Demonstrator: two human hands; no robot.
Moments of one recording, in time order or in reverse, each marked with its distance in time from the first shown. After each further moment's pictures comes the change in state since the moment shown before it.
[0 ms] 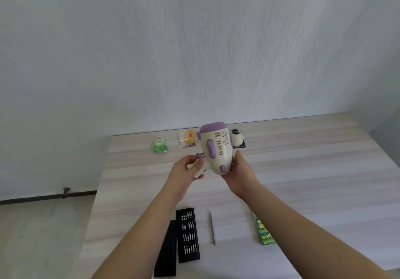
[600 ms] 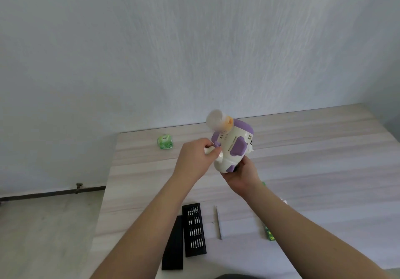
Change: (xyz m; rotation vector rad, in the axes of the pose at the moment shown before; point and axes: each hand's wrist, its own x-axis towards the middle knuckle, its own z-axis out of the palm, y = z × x) left_hand -0.009 0.056 0.022 0.899 0.116 0.430; right_hand 0.008 0.011 -0.003 0.380 -0.075 0.074
